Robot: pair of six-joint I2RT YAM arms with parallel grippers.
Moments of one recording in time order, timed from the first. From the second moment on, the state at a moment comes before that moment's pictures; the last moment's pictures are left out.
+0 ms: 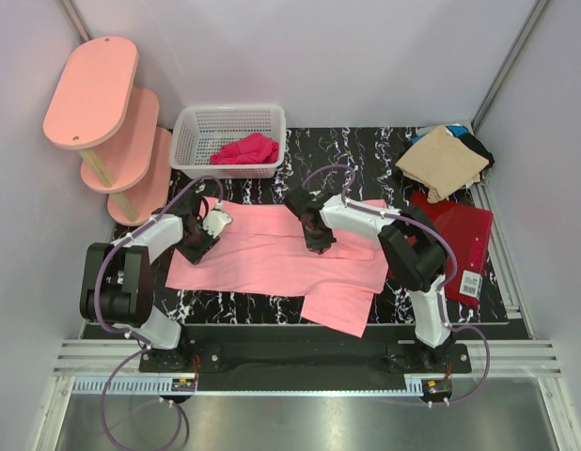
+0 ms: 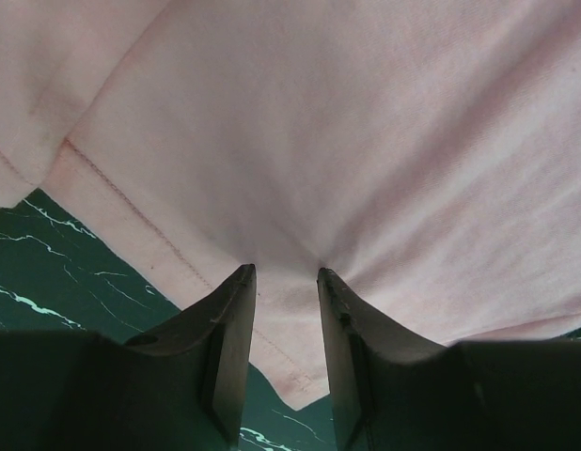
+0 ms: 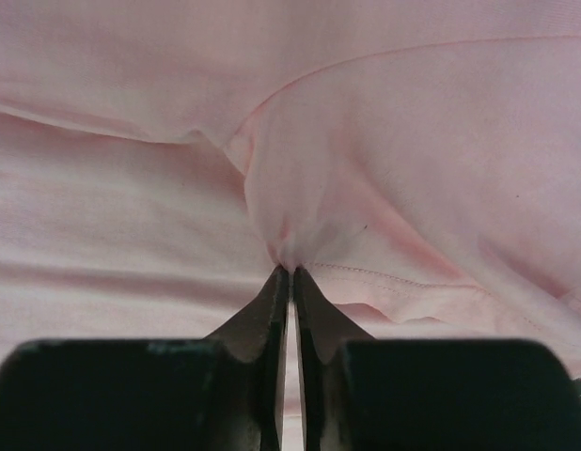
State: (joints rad) left arm -0.08 1.54 0.86 -0.63 0.01 0.66; right arm 0.77 2.05 1.50 -0.81 0.24 0.56
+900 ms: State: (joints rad) left arm -0.07 1.54 0.84 -0.61 -0.01 0.66; right arm 0.77 1.91 1.47 -0.86 0.16 0.56
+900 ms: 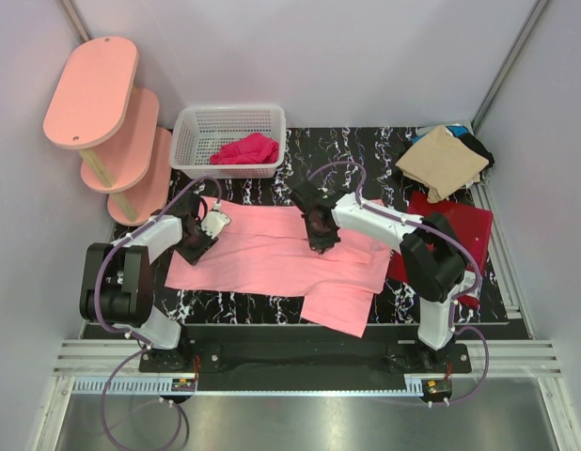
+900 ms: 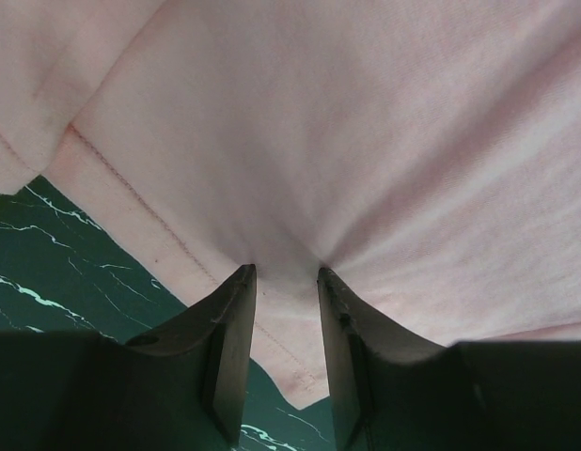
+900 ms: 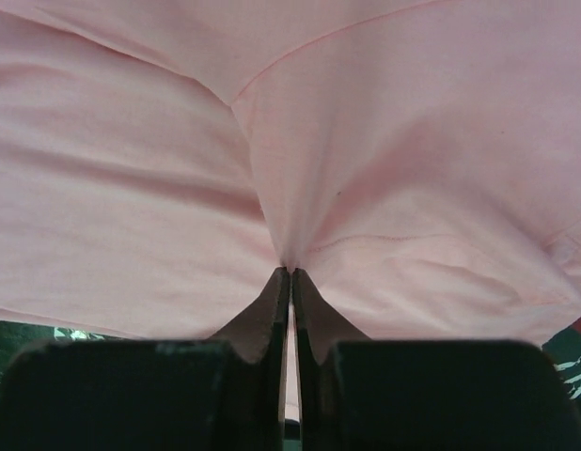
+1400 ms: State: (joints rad) left arm -0.07 1.54 0.84 -0.61 -0.03 0.67; right arm 0.75 1.92 1.45 -0.91 0.13 0.57
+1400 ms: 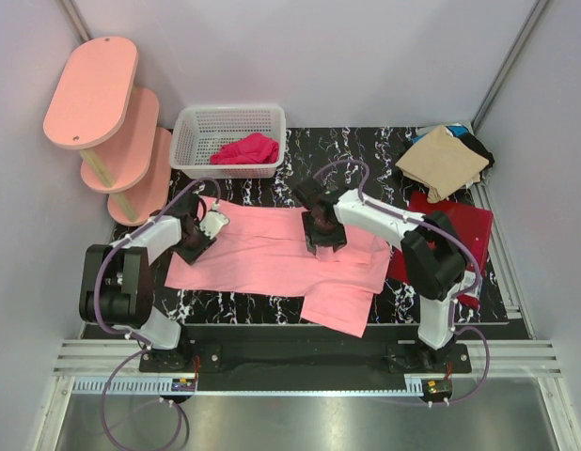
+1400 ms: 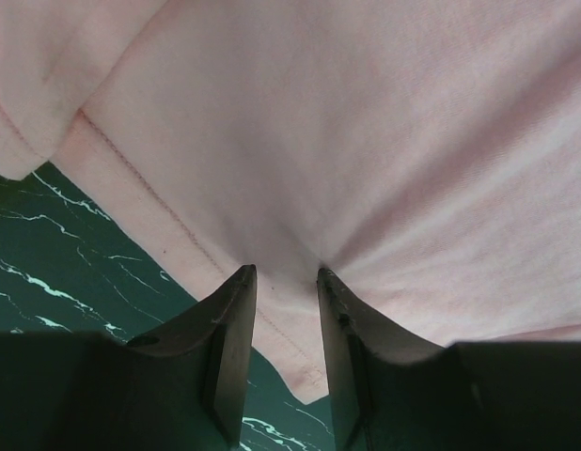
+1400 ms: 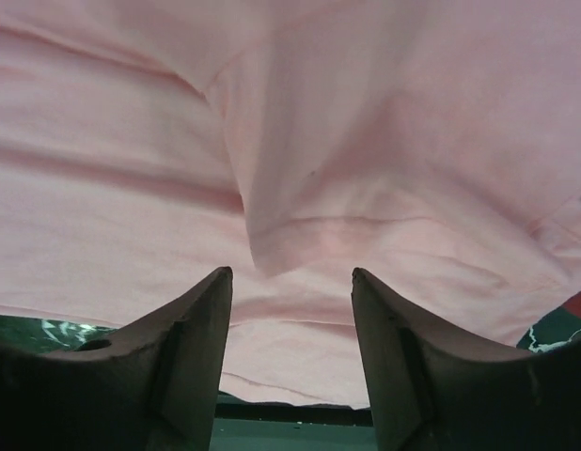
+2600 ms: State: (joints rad) left arm -0.01 1.41 0.81 -0.66 -0.03 0.68; right arm 0.27 2.27 1.83 -0.81 0.06 0.73
